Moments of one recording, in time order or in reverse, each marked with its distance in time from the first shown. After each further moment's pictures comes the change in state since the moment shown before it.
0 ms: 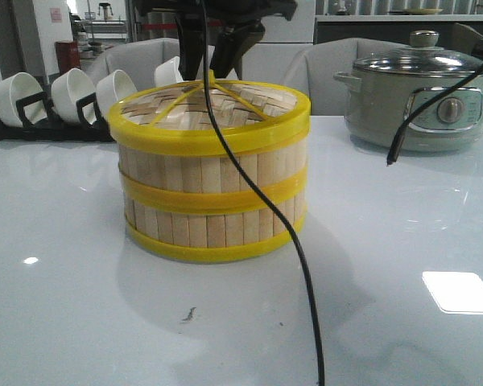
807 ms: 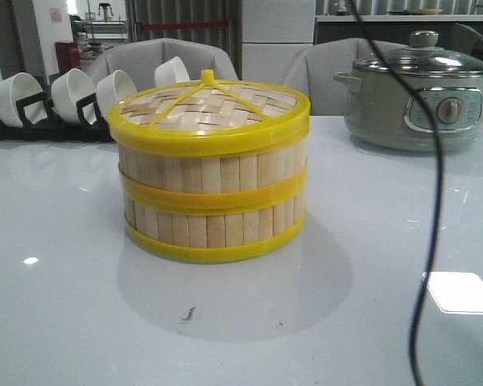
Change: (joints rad) left arm 0.000 0.000 0.000 0.000 0.000 0.000; right arm -0.278 -0.495 0.485 0.003 -0.331 0.000
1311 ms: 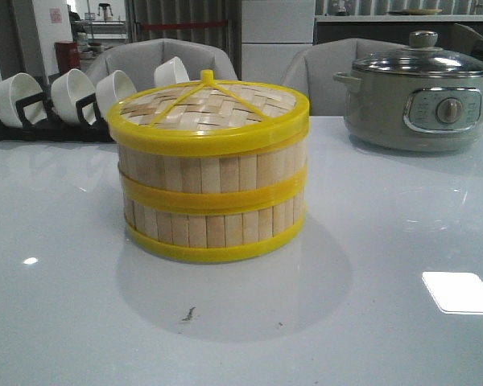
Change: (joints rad) left arm 0.000 0.000 0.000 0.000 0.000 0.000; right arm -0.288 -0.807 0.883 -0.004 -0.402 0.000
